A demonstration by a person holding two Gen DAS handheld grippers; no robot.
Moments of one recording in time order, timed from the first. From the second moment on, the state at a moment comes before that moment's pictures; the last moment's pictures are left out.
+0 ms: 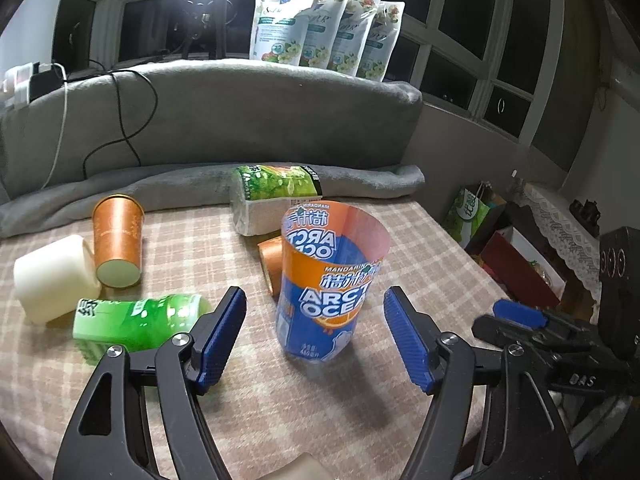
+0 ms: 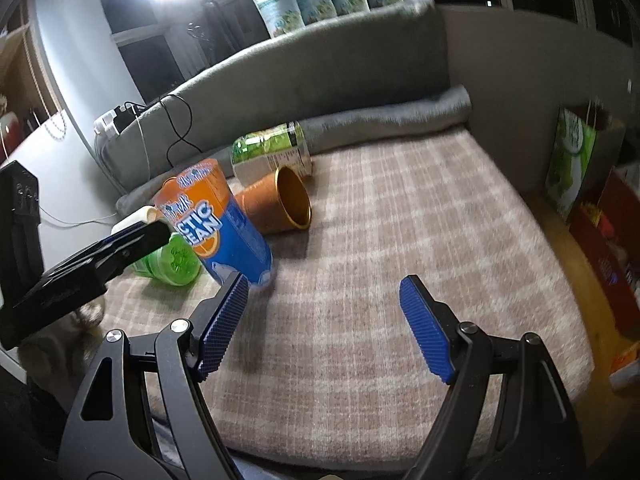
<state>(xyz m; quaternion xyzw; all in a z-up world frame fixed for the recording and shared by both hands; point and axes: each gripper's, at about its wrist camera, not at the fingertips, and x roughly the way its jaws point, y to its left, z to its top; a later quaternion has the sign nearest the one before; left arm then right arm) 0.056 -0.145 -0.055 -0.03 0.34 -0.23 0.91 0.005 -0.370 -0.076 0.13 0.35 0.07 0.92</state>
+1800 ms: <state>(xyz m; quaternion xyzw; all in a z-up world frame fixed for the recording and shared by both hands) 0.003 -0.038 0.011 -0.06 0.17 -0.08 0.98 -0.002 -0.299 0.003 0.00 0.13 -0.04 0.99</state>
